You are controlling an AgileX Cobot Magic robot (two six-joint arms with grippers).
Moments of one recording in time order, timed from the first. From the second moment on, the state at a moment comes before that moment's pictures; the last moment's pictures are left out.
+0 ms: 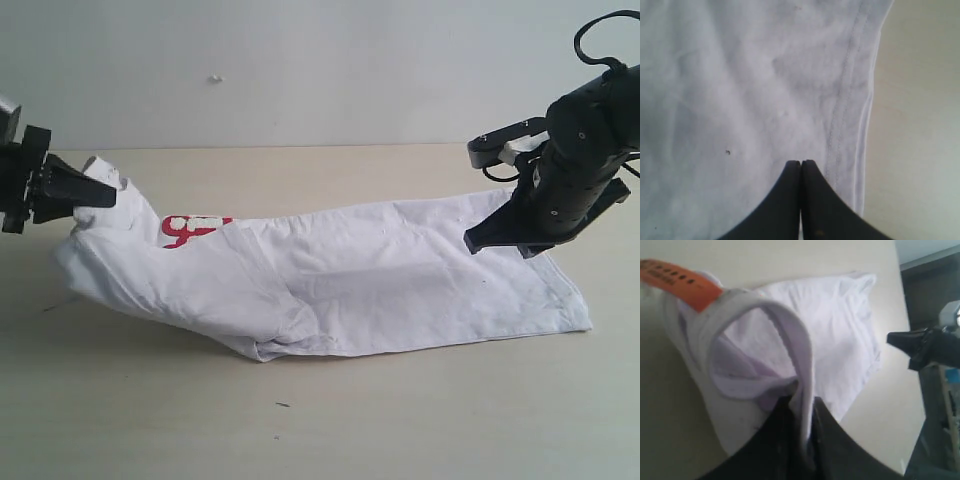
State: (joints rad) left arm 0.21 2.04 -1.25 -1.24 1.19 1.02; right arm 0.09 1.91 -1.16 -0.34 0.60 0.22
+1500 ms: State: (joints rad) left arm -0.66 2.48 -2.02 -1.72 0.69 1.01; right arm 0.01 1.91 -1.16 -0.78 0.75 0.56
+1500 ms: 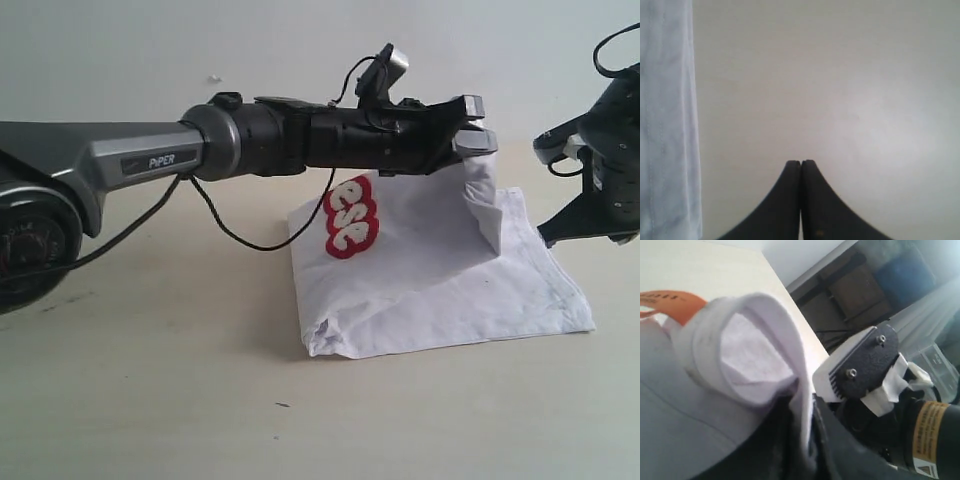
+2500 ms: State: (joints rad) left arm -0.47 2.48 -2.16 -0.75 1.21 0.42; right arm 0.01 1.92 -1.16 -0.36 0.55 0.20
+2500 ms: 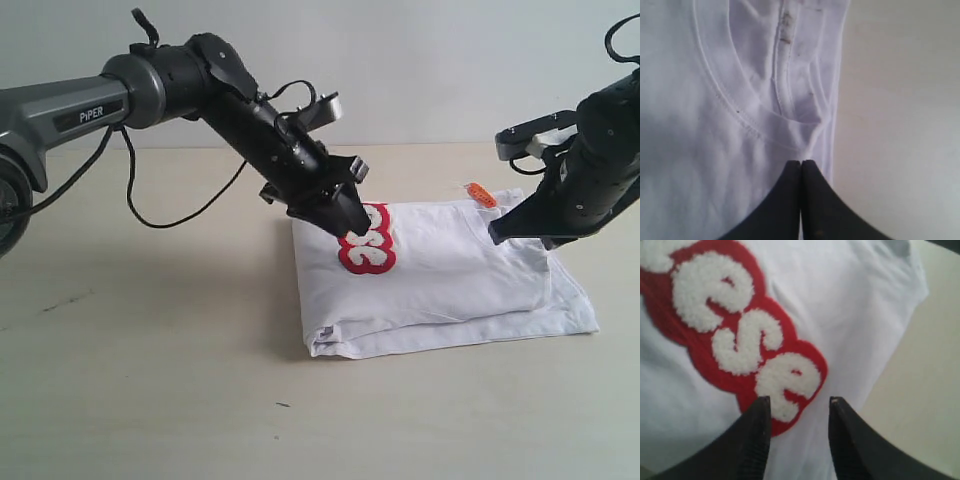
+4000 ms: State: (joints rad) left arm -0.41 2.44 -2.03 -0.35 1.22 0.28; right arm 0.01 1.99 -1.16 0.77 0.62 -1.05
